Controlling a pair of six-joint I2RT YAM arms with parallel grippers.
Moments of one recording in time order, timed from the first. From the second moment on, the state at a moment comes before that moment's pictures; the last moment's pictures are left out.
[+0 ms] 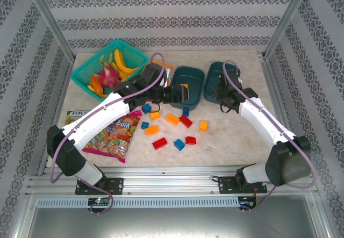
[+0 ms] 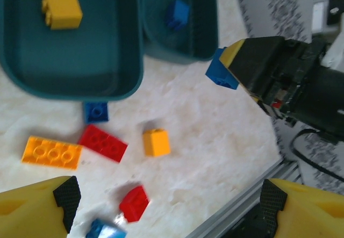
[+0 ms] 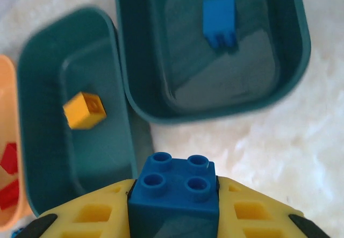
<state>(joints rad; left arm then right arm) -0.69 1.56 1.52 -0.66 0.22 -0.69 0.26 1.40 1.11 -0.61 0.10 0.83</state>
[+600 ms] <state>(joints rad) -0.61 1.75 1.65 -0.61 0.24 -0.76 0.11 2.05 1.56 -0.70 -0.14 0.58</state>
